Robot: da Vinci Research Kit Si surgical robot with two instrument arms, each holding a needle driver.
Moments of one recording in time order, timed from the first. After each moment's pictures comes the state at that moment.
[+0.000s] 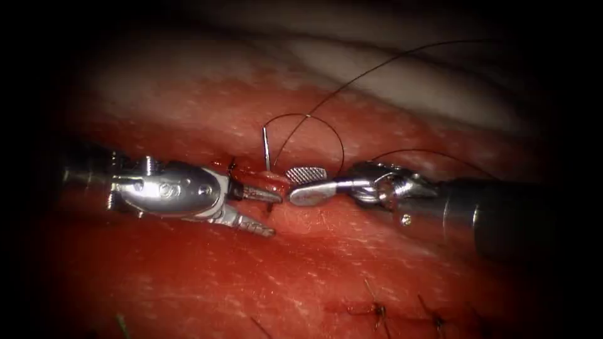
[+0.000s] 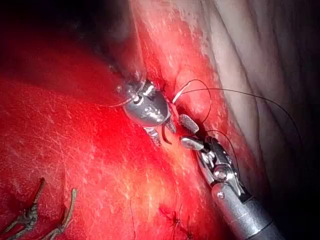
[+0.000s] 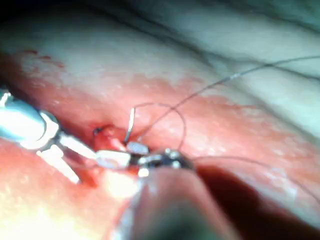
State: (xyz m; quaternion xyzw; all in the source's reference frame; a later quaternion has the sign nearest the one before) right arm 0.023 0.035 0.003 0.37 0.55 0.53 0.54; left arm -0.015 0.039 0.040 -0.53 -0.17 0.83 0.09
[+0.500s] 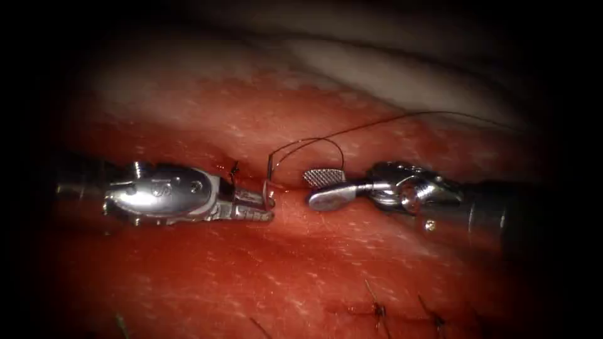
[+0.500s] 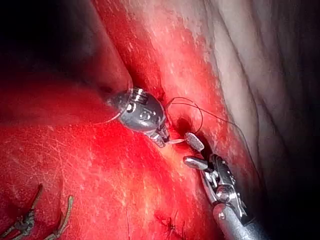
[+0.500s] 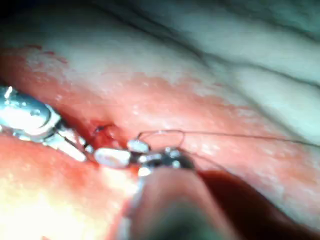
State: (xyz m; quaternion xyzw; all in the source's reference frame) right arm 0.021 0.035 0.001 0.34 0.55 0.51 0.56; left arm -0.013 0.039 0.039 -0.55 -0.28 0.75 0.22
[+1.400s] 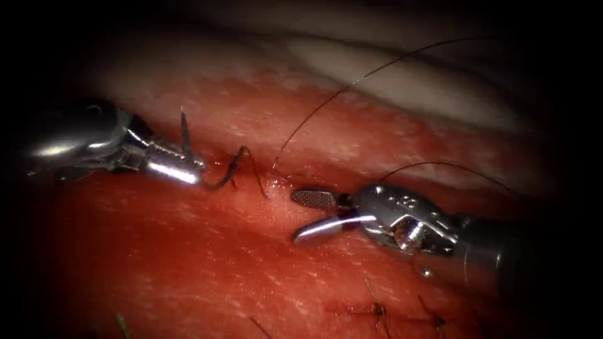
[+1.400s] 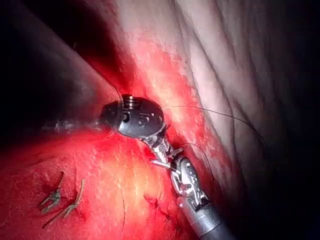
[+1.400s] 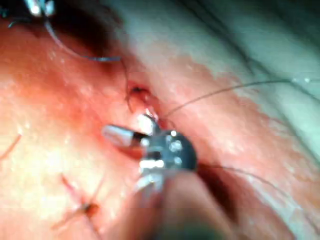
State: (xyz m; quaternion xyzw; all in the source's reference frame) right arm 0.023 0.032 -0.002 0.25 0.59 0.36 0.67; left arm -0.007 0.045 0.025 -0.62 -0.34 0.68 0.17
